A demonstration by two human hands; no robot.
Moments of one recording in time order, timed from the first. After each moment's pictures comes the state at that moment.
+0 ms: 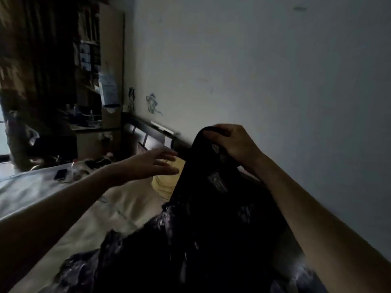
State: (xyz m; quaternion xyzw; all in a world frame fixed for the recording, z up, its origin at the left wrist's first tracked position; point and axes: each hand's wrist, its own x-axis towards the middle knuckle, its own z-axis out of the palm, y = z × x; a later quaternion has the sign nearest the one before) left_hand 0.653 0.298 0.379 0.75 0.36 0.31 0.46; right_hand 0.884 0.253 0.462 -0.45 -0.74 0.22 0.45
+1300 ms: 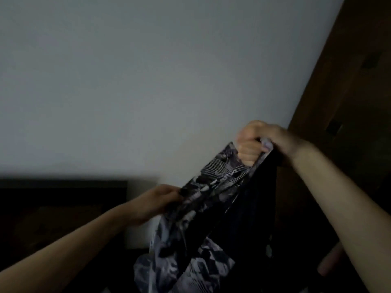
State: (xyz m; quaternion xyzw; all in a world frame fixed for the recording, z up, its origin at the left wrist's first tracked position) left_hand 1.138 0.269 0.329 0.74 -0.05 0.00 0.67; right_hand 1.243 0.037 0.521 -0.63 -0.47 0.40 0.47
